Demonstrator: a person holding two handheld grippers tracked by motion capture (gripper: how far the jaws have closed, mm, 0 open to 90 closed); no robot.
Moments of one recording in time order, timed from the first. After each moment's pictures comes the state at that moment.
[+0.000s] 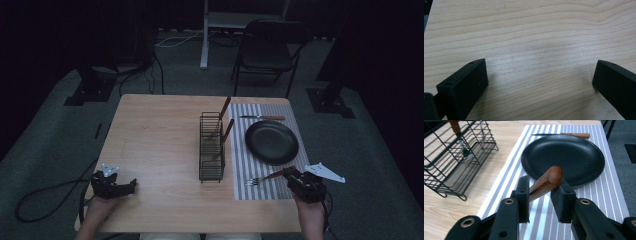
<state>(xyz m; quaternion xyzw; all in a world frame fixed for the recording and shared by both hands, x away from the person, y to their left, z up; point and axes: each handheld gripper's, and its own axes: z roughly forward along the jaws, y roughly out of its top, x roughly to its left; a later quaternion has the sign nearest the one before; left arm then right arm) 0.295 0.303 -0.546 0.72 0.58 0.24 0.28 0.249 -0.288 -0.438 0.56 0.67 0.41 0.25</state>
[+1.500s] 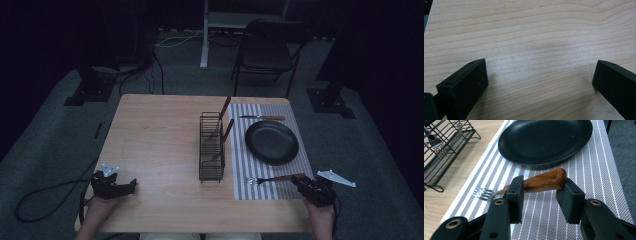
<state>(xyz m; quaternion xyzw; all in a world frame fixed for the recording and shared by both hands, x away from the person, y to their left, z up) 0.295 0.303 -0.546 0.73 0.58 0.23 0.28 0.259 -0.345 -0.493 0.60 0.65 0.42 0.19</state>
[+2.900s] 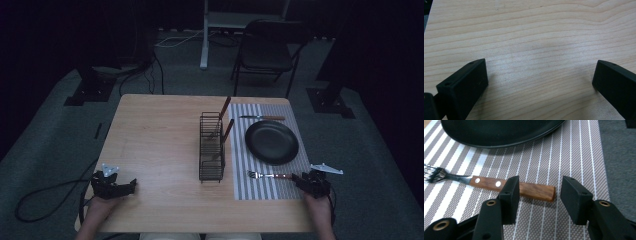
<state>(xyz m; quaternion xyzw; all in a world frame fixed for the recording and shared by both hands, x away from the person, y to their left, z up) 0.295 0.303 -0.546 0.72 0.58 0.24 0.28 0.305 -0.363 -0.533 0.61 0.69 0.33 0.20</state>
